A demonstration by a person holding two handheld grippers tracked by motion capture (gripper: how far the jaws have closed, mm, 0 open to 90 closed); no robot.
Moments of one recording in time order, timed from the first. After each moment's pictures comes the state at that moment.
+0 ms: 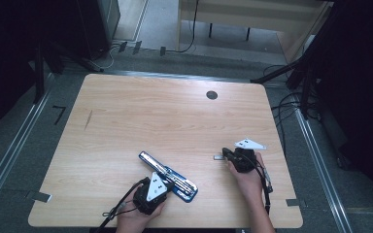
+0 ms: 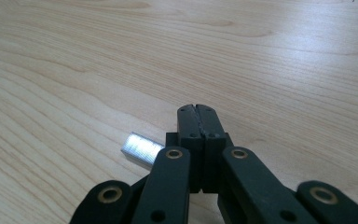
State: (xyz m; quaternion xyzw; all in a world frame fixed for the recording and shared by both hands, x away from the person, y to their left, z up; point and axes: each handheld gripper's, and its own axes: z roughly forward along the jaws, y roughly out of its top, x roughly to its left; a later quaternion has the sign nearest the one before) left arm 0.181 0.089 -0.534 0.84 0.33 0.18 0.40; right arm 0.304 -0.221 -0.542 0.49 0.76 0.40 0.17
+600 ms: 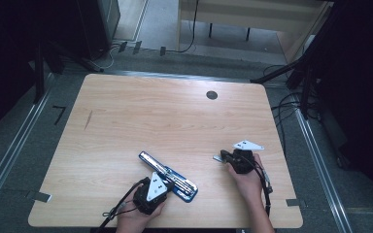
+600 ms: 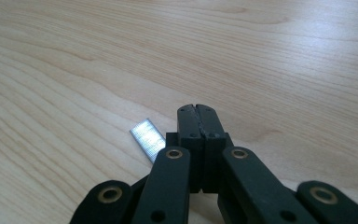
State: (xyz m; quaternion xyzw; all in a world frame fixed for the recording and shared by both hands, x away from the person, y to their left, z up) left arm 0.181 0.089 -0.534 0.84 0.33 0.17 0.40; right arm 0.302 -0.219 -0.546 0.48 0.76 0.40 0.15
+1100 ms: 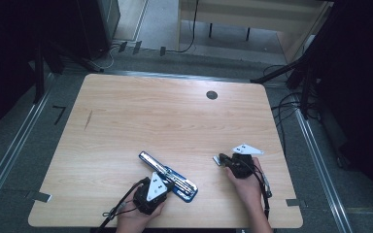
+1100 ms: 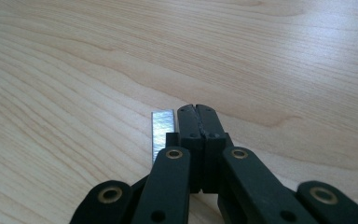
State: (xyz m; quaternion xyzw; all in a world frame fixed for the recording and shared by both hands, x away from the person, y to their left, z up) left arm 0.181 0.089 -0.534 0.84 0.33 0.17 0.40; right arm 0.288 -0.215 -0.547 0.48 0.77 0.41 0.15
